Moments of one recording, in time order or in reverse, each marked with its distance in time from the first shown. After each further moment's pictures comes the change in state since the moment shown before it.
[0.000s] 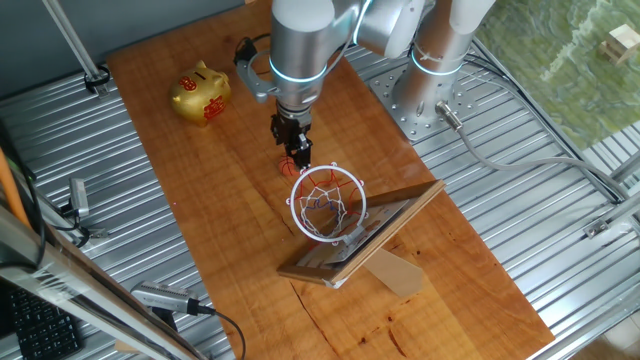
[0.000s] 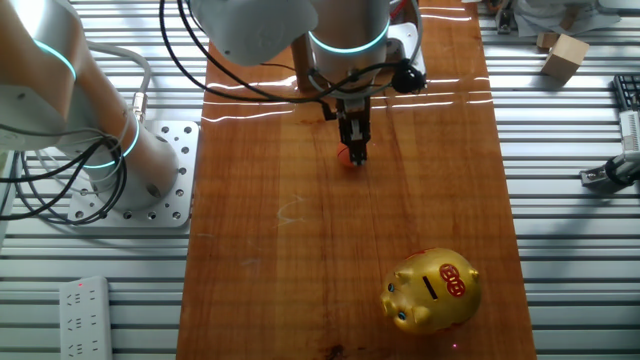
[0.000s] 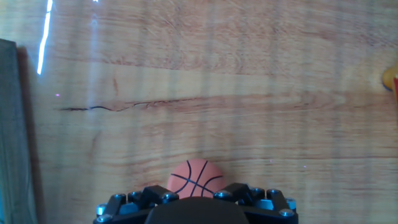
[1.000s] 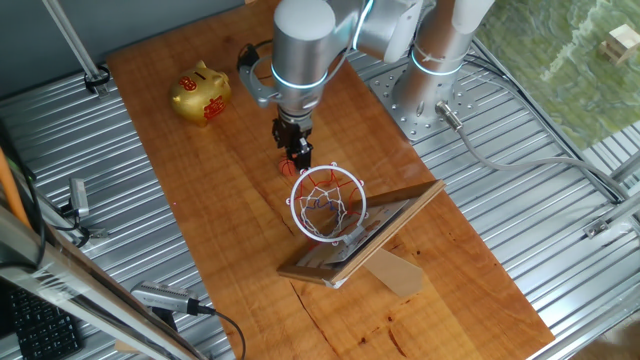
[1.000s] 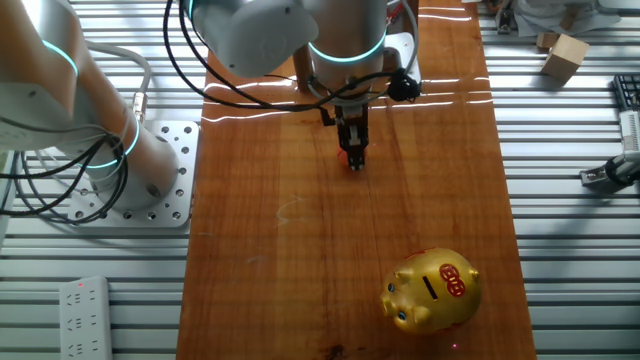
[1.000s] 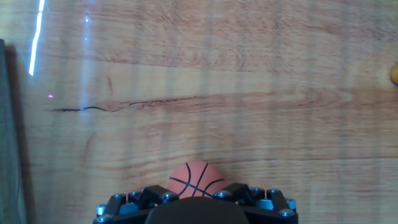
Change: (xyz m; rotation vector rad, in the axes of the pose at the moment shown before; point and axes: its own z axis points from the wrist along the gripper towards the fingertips) arm 0.004 0.000 0.017 0.001 0.000 0.013
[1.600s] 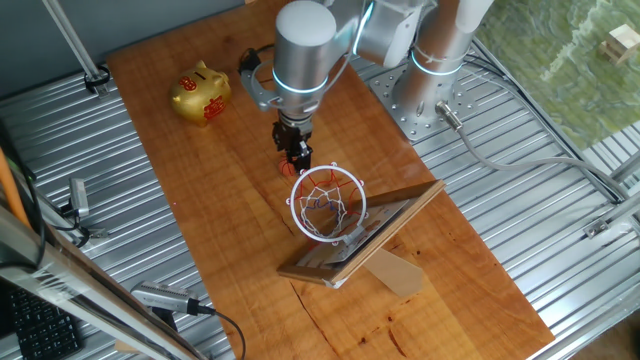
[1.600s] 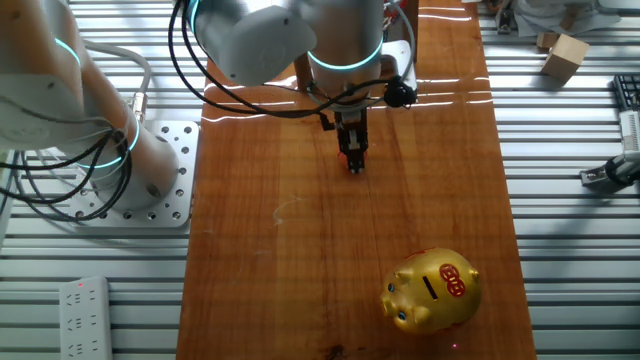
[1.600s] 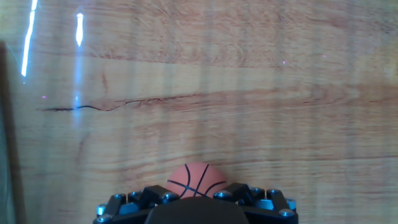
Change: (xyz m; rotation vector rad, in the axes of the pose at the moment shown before) arm 0.001 -0.001 0.011 0.005 -0.012 0.005
